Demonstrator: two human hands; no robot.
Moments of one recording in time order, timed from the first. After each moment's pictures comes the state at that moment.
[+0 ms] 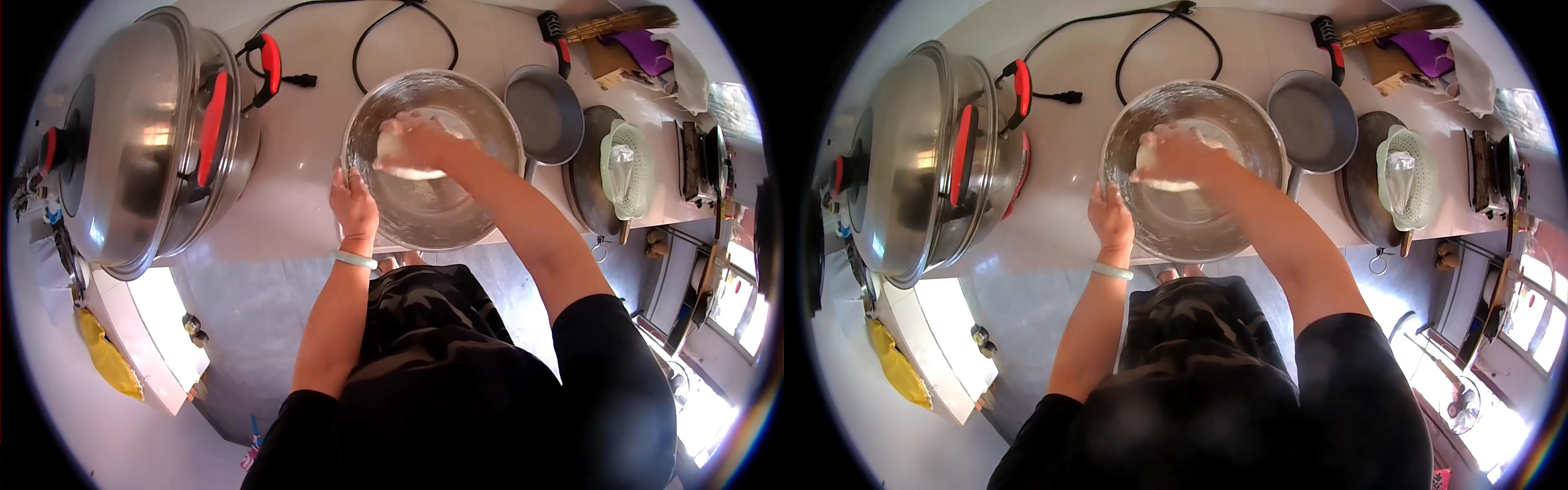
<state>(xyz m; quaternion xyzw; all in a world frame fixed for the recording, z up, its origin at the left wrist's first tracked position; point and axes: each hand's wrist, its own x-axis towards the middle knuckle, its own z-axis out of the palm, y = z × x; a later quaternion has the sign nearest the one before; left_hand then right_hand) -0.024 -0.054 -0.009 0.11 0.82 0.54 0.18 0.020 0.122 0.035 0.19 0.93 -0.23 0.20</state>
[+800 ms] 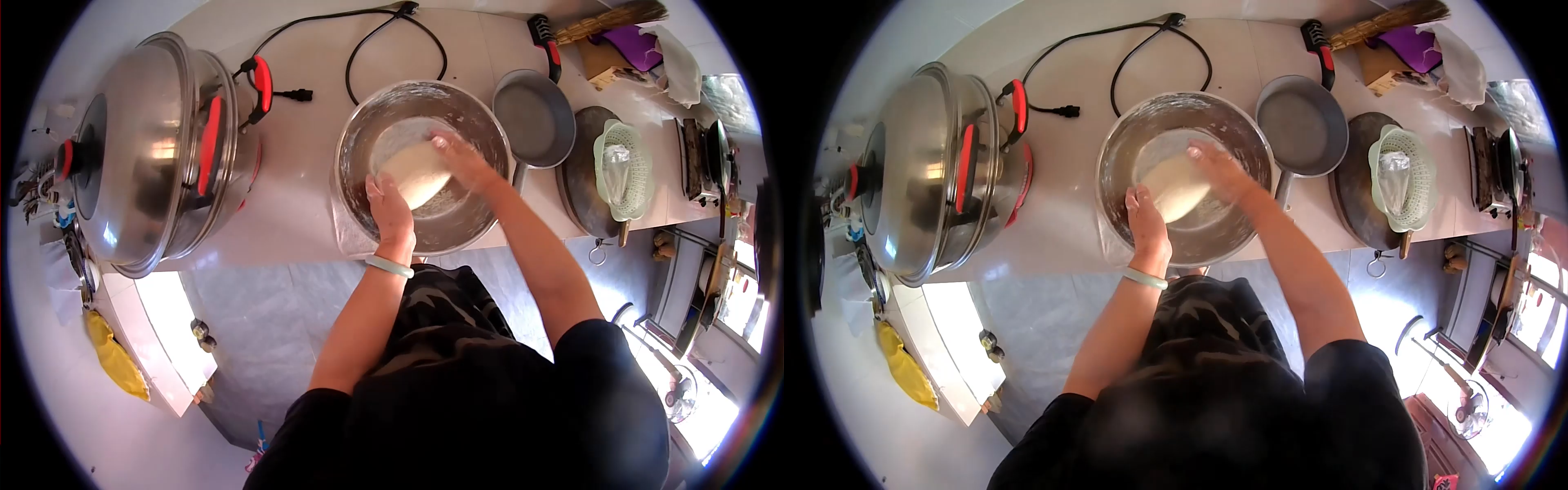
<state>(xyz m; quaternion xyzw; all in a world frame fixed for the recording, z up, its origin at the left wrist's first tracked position) 0.040 -0.005 -0.003 -0.11 0.70 0.64 0.31 0.113 0.155 -0.023 0.33 0.73 -0.60 0.00</state>
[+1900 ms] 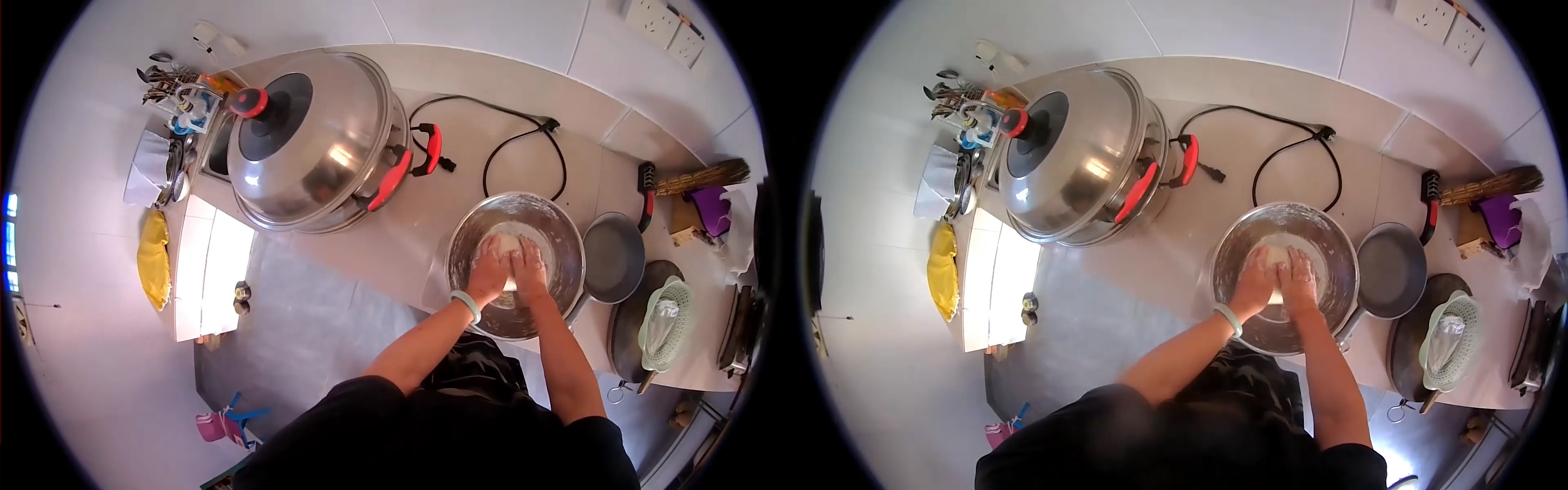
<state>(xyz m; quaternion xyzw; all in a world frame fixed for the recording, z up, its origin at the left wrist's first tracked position) 0.018 0.019 -0.013 0.22 0.85 0.41 0.26 0.097 0.131 -0.034 0.29 0.87 -0.39 -0.07</state>
